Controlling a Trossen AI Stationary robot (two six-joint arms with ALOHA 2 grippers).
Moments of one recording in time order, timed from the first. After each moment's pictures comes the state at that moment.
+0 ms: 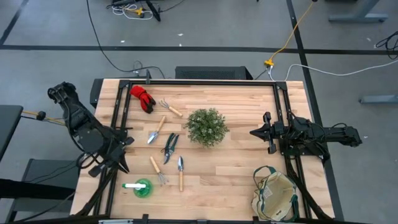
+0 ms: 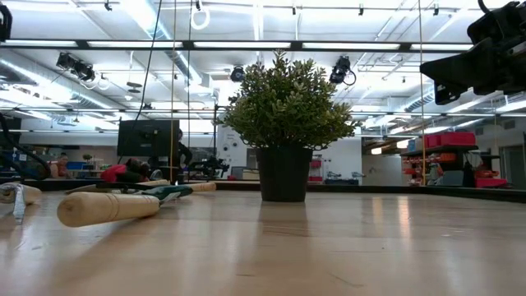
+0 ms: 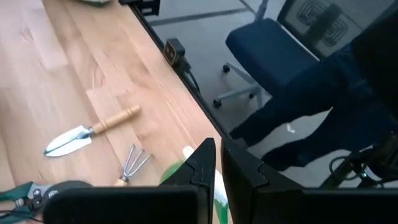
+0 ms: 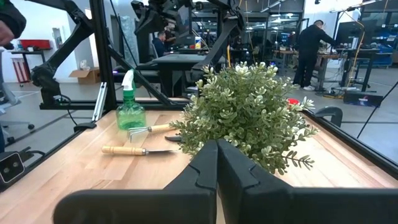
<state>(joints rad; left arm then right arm) -0.80 0.75 0.97 -0.79 -0.01 -0.33 0.02 0.00 0.02 0.02 -0.04 -0.01</state>
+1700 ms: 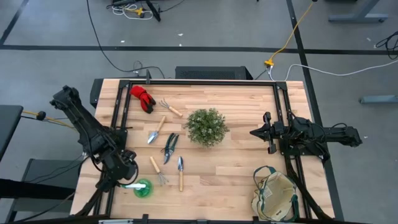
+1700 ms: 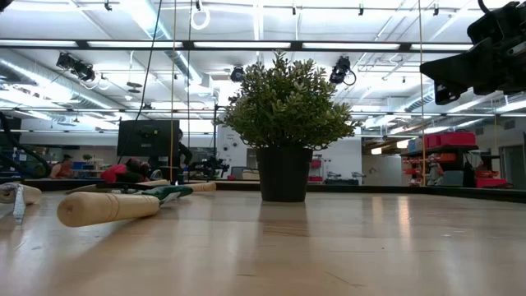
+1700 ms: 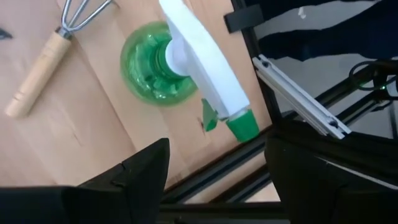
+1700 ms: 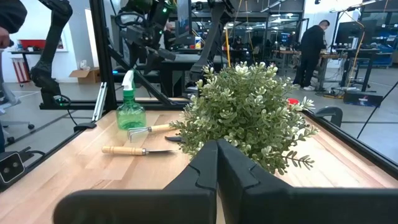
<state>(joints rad) -0.83 1.10 1.00 -1.04 0.22 -0.49 0.02 0.00 0.02 0.01 -0.04 -0.01</state>
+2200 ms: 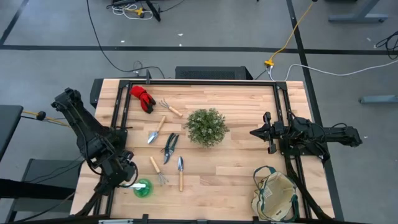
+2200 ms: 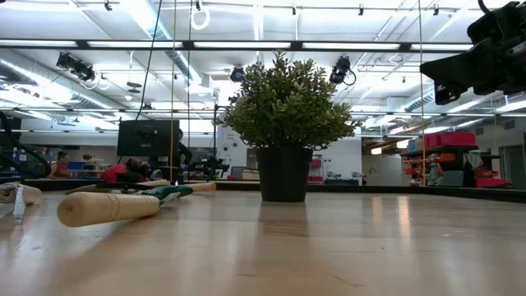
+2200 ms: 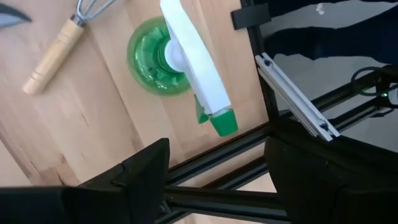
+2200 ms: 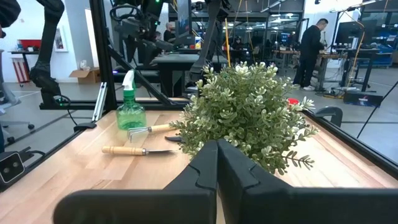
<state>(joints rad) -0.87 1.20 1.15 -1.17 0.18 -0.59 0.02 0.00 0.02 0.01 -0.04 -0.01</state>
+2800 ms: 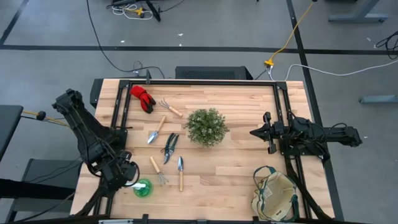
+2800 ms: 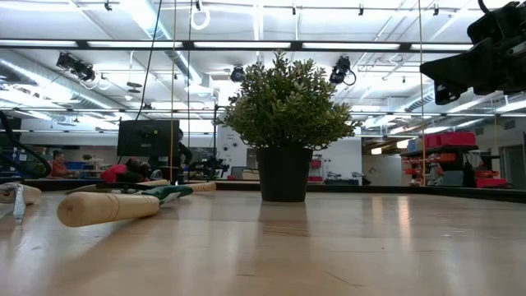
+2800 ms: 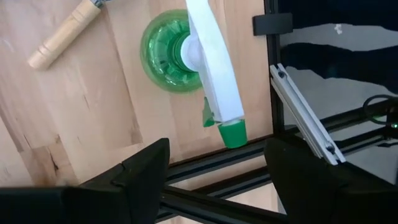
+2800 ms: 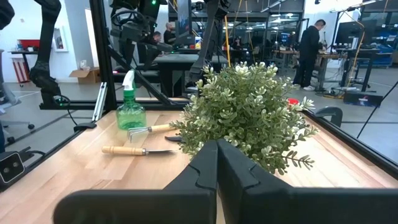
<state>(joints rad) -0.90 1.23 1.15 -1.17 0.12 -0.76 0.02 0.00 0.02 0.01 -0.04 -0.01</state>
